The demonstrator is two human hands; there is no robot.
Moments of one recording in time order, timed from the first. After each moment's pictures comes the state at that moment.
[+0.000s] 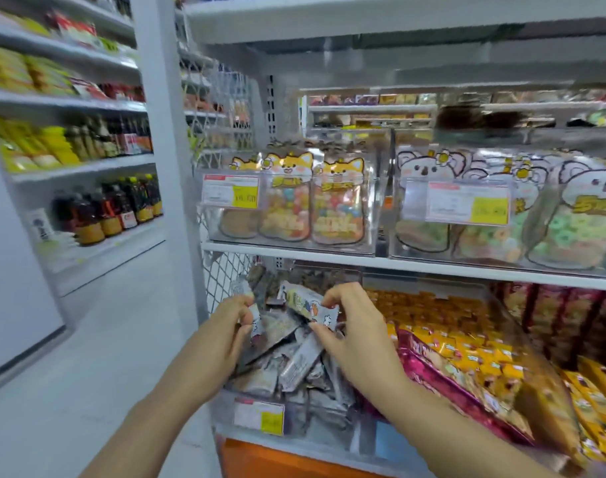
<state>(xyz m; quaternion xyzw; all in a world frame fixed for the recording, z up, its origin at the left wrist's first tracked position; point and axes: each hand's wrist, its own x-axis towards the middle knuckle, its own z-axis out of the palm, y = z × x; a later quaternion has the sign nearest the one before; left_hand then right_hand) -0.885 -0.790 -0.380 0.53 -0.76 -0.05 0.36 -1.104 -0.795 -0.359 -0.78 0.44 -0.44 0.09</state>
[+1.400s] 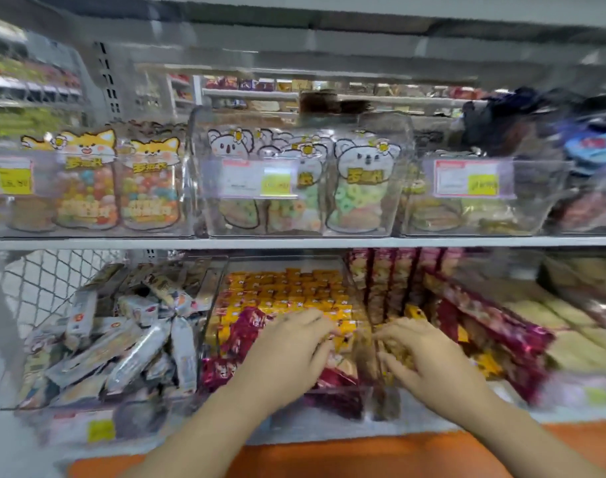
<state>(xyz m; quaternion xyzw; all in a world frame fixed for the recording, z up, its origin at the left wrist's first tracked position) -1.154 -0.765 -0.373 0.35 -0.90 -0.03 0.24 -1.366 -0.708 -0.376 -0.75 0.62 -0.21 -0.04</state>
